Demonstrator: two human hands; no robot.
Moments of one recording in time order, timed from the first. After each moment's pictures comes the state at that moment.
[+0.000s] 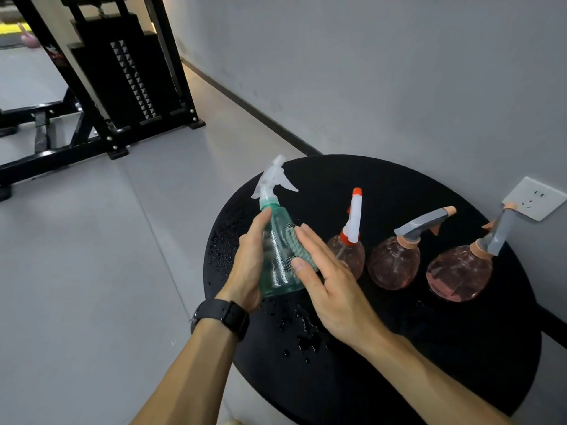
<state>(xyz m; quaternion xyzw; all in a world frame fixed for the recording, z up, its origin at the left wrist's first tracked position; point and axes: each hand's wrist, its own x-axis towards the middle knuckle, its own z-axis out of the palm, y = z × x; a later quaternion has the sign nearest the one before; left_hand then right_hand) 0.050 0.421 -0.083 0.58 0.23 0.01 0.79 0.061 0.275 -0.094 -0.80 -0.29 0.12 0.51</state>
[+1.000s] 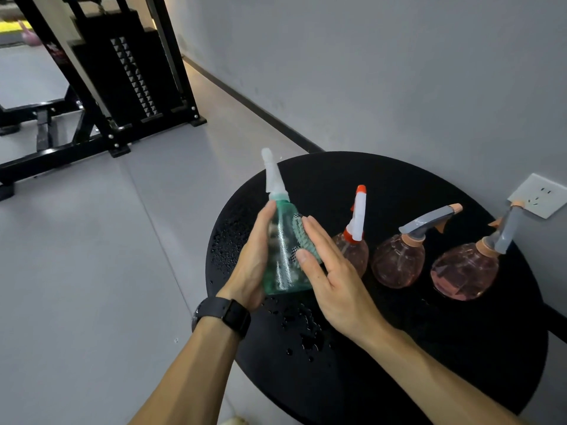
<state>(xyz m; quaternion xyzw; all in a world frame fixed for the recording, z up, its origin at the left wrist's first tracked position) 0.049 0.420 -0.080 0.57 0.19 -0.03 0.80 0.065 0.279 -0.093 -0.79 -0.27 0.12 0.54</state>
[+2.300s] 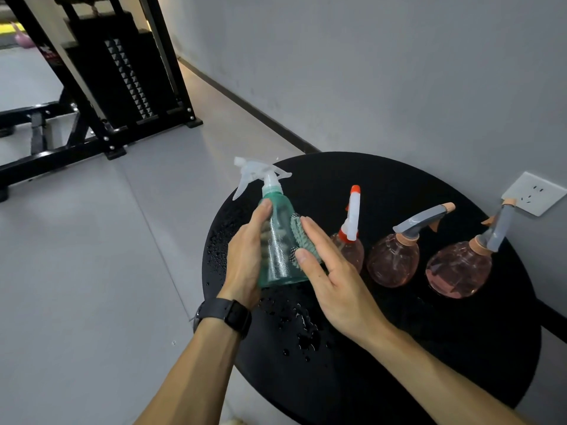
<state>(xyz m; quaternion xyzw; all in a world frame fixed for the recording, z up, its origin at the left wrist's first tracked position) 0.052 0.418 -0.080 0.59 0.27 0.09 0.75 0.062 0.273 -0.084 -0.78 -0.26 0.14 0.56</state>
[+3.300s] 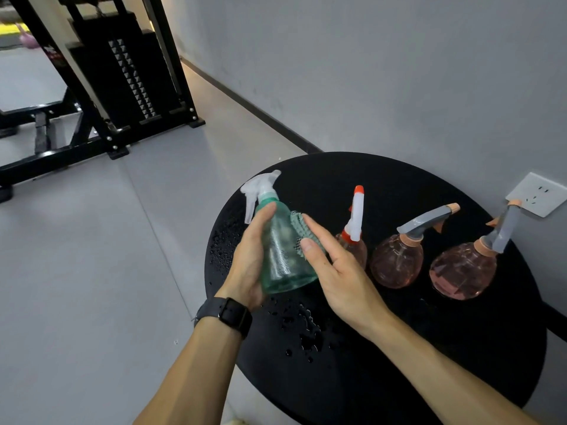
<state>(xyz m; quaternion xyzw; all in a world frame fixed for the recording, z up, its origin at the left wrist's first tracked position) 0.054 0.421 -0.079 0.48 0.22 -0.02 0.85 0.071 0.275 -0.081 -0.77 -0.22 0.16 0.58</state>
